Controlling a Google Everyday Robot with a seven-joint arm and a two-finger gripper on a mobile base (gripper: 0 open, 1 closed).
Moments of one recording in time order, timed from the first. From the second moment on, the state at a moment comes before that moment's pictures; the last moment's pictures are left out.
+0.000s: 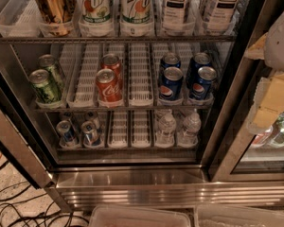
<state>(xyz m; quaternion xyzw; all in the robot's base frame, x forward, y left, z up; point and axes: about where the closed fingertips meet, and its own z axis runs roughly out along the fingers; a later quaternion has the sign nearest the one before) 0.438 -0.217 0.976 -0.60 0.78 -0.03 0.16</state>
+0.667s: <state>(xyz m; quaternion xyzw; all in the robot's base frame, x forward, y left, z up) 0.435 -0.198 0.976 -0.59 0.79 -0.01 0.19</state>
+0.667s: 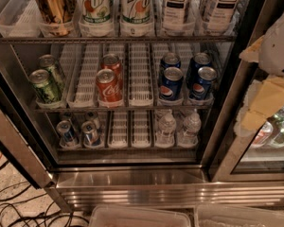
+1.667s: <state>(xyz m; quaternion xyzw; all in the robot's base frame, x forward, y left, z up) 0.396 -0.090 0.953 -0.46 0.80 0.12 0.37</state>
